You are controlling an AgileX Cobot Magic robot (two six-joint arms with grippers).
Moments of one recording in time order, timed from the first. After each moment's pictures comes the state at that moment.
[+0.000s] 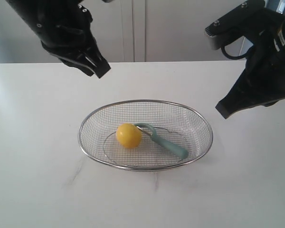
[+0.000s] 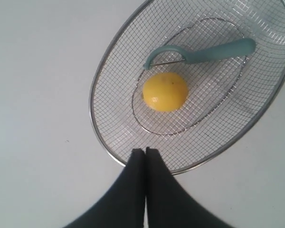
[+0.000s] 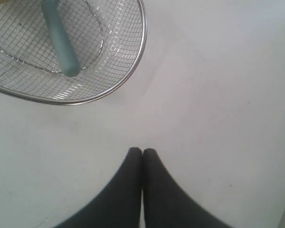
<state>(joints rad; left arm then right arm) -0.71 1.55 -1.61 0.04 1.17 0.22 0.54 1.30 -1.19 -0.27 1.14 0.01</state>
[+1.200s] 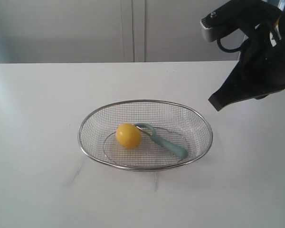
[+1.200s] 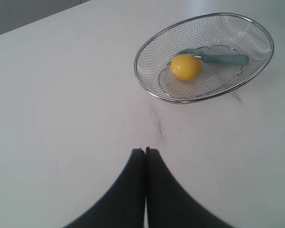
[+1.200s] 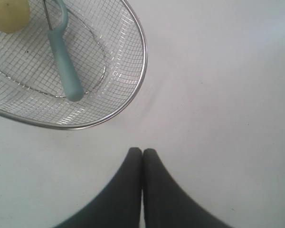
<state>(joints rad) -0.71 0.41 -0.87 0.15 1.12 -0.10 0.54 1.30 -1.19 -0.27 1.06 0.01</state>
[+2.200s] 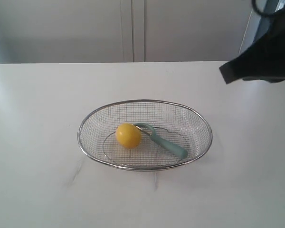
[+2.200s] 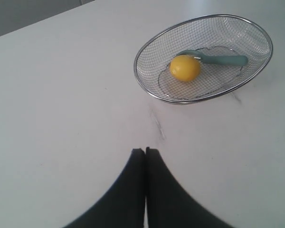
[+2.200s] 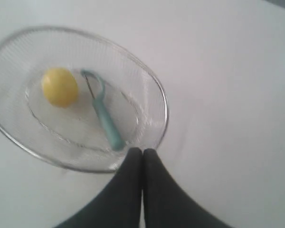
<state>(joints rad) -0.71 0.40 -0.87 0.15 1.12 -0.10 0.51 1.09 -1.15 -0.13 0.96 0.12</state>
